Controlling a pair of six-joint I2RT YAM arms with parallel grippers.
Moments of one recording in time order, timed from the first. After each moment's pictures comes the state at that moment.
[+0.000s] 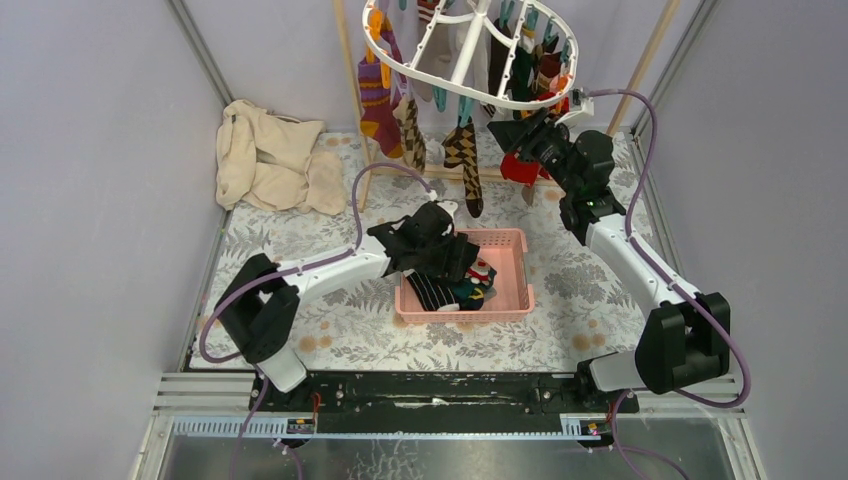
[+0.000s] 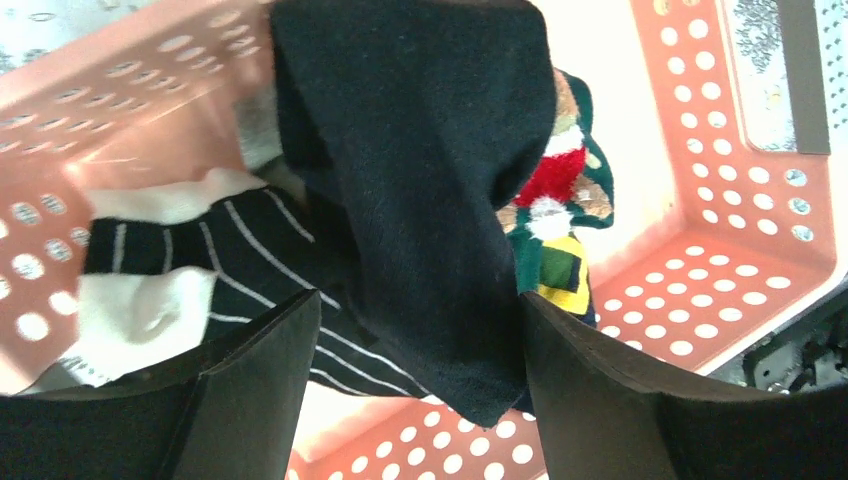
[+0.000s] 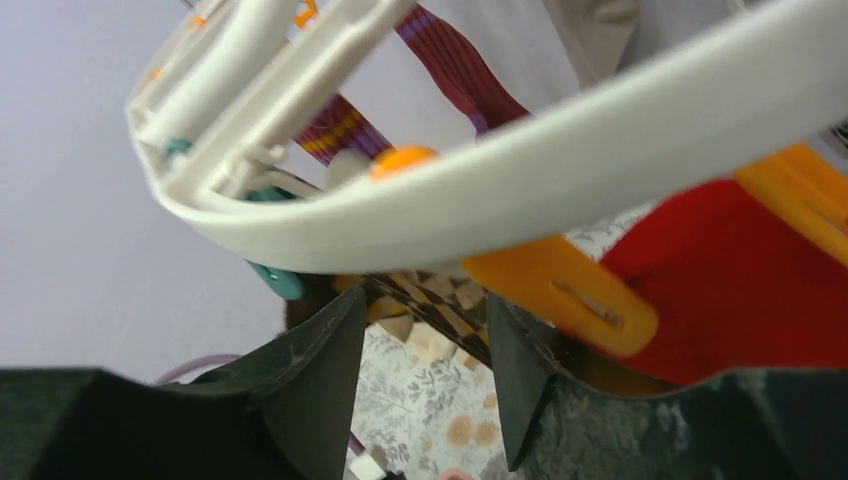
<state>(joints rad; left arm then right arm) -0.81 1.66 1.14 -0.38 0.04 -0.48 0.26 1.40 1.09 0.44 -0.32 0.74</state>
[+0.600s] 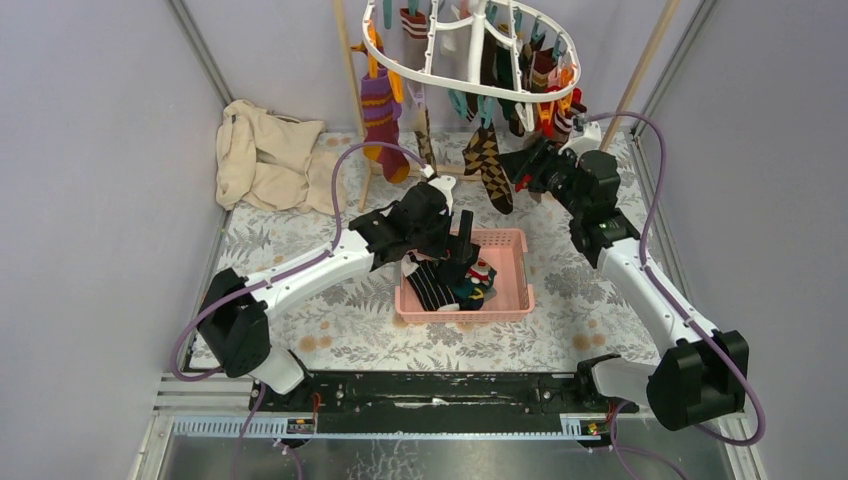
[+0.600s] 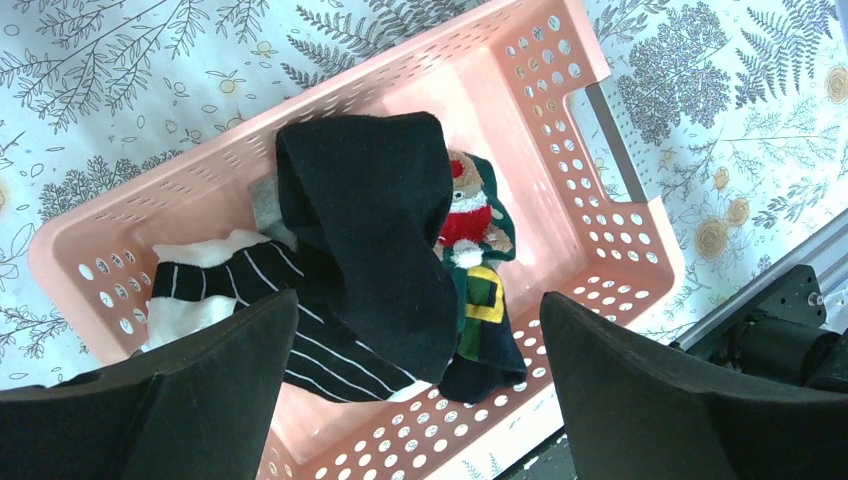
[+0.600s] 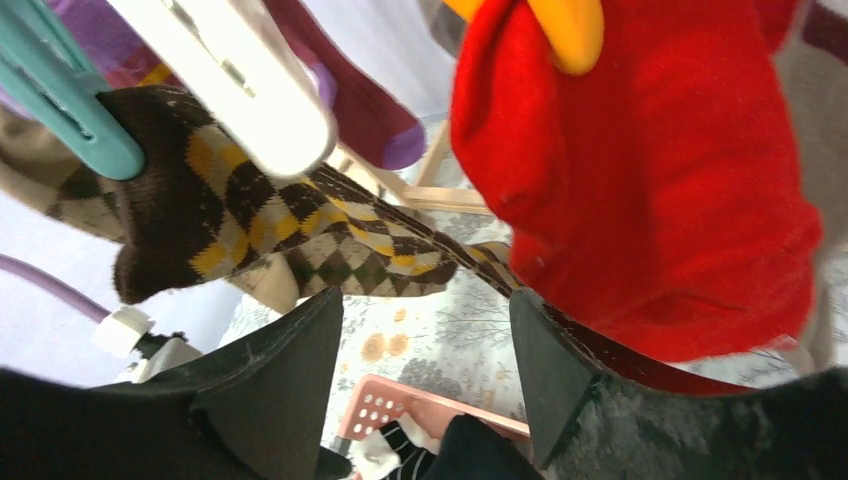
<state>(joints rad) -0.82 1.55 1.24 -0.43 -0.01 -0.46 0.26 1.24 0.97 0.18 -0.25 0.60</state>
